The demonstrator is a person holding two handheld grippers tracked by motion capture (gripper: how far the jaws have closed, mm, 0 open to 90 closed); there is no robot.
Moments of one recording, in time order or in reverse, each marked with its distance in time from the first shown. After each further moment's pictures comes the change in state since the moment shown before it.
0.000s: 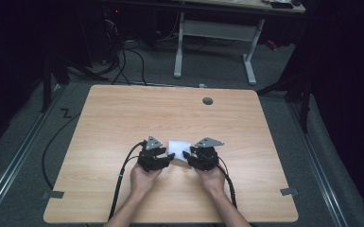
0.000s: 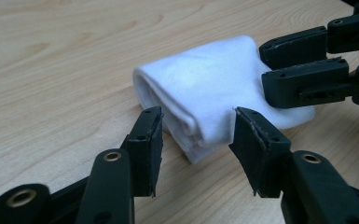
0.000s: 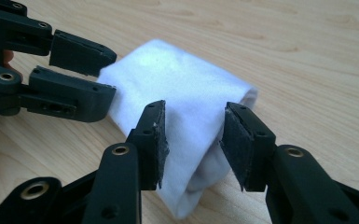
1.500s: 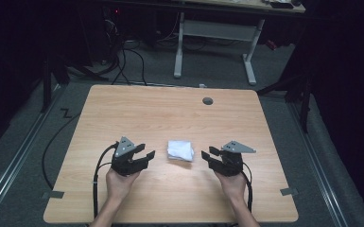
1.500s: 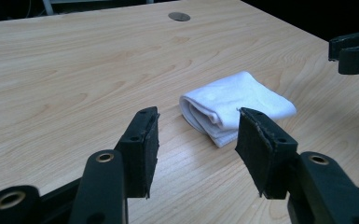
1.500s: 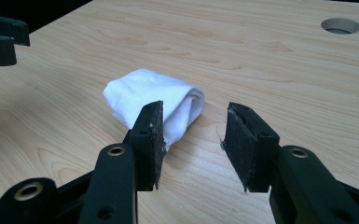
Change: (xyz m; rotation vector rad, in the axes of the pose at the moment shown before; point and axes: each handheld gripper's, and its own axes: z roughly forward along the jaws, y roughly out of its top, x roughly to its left) left arm 0.016 -0.002 -0.085 -0.131 0.063 0.029; right arm -0.025 -0.012 -0.073 -0.134 -0.002 0.076
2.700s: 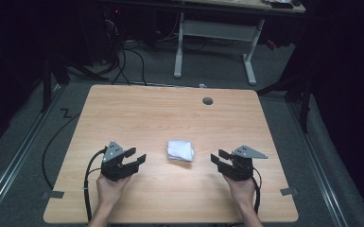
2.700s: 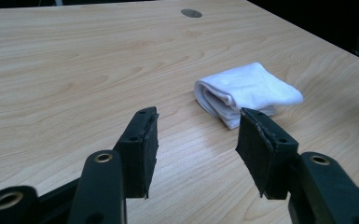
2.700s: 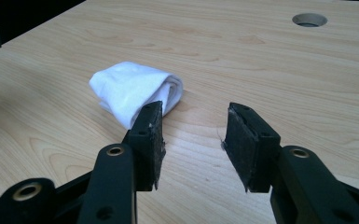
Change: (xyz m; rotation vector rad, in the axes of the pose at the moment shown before) left arm 0.013 -0.017 -0.021 -0.010 0.017 -0.048; right arm -0.013 -0.013 -0.024 -0.013 -0.035 0.023
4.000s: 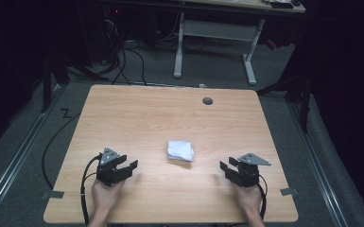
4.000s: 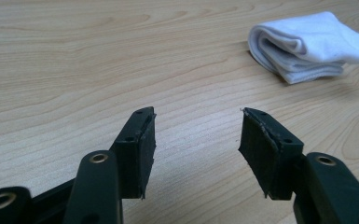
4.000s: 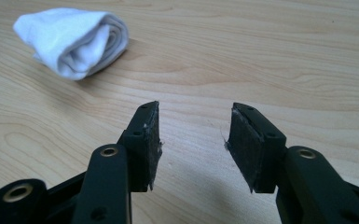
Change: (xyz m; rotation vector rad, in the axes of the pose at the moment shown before) left arm 0.023 -0.035 0.009 0.112 0.104 -0.073; right arm -0.024 -0.037 0.000 0.086 -0.119 0.023
